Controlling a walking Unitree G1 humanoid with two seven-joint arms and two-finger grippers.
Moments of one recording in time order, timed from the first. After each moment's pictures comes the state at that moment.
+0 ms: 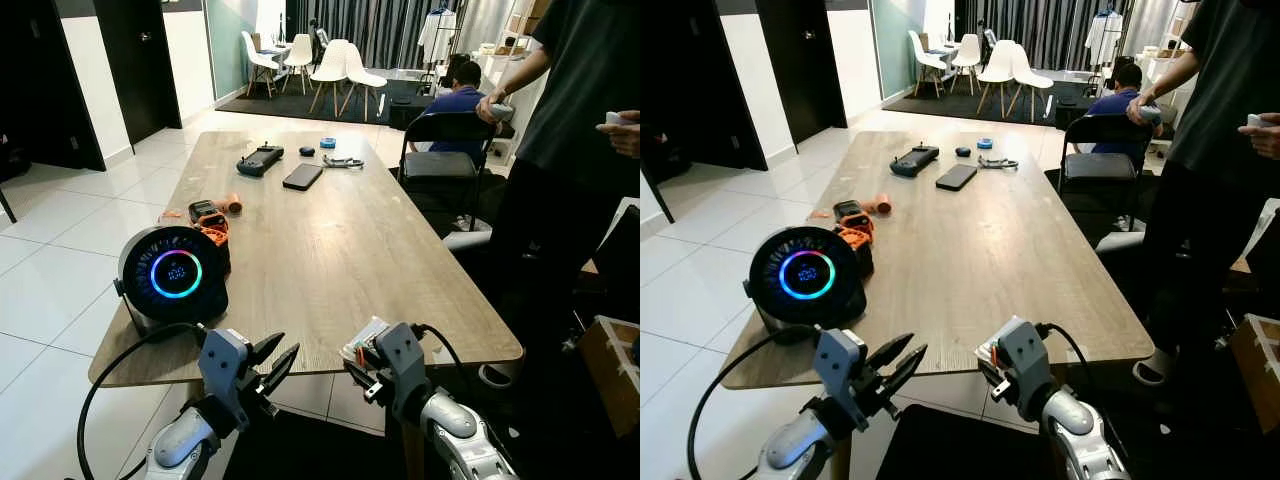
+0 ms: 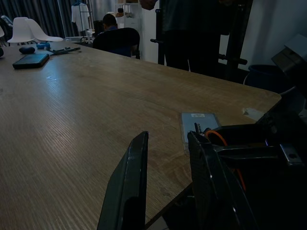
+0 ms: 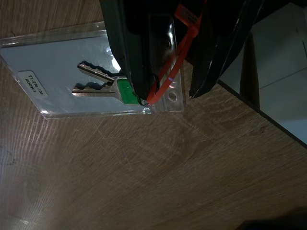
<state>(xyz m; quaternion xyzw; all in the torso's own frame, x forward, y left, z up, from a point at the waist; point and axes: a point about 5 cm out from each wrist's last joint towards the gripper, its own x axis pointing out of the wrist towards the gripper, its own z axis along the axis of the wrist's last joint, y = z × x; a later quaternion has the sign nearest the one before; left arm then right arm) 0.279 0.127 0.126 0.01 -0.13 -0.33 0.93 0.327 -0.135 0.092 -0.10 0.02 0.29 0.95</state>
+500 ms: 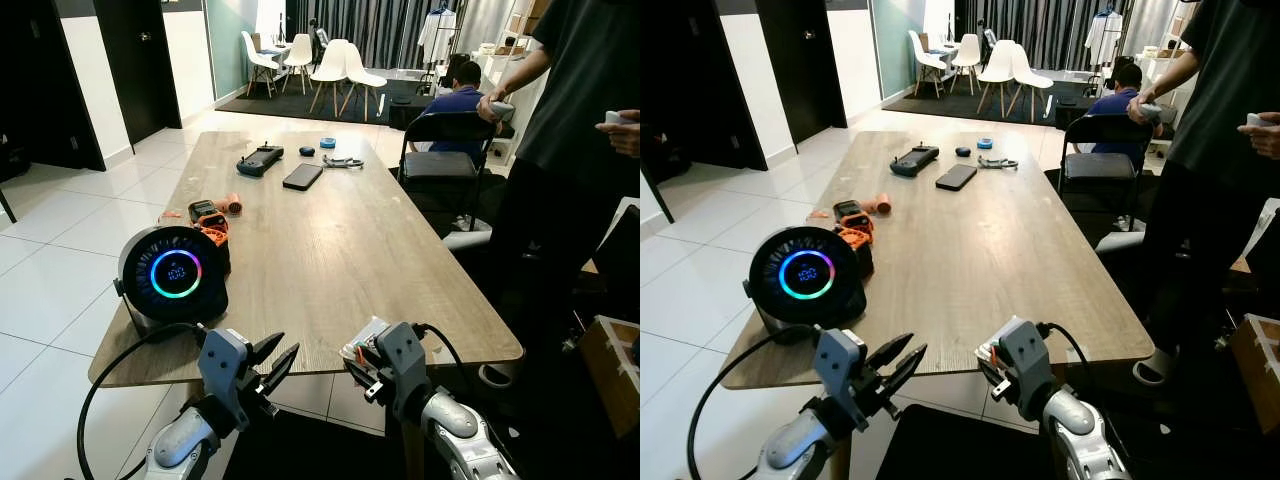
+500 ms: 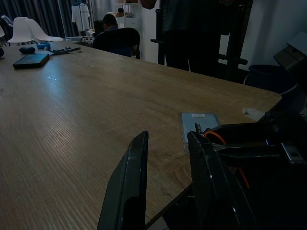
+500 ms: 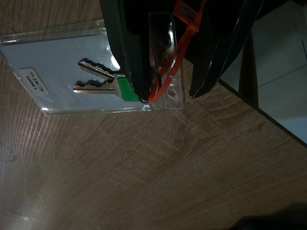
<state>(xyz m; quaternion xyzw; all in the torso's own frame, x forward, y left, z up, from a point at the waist) 0.279 0.127 0.126 0.01 -0.13 -0.33 0.93 0.327 -0.136 0.093 -0.10 0.01 0.30 0.95</state>
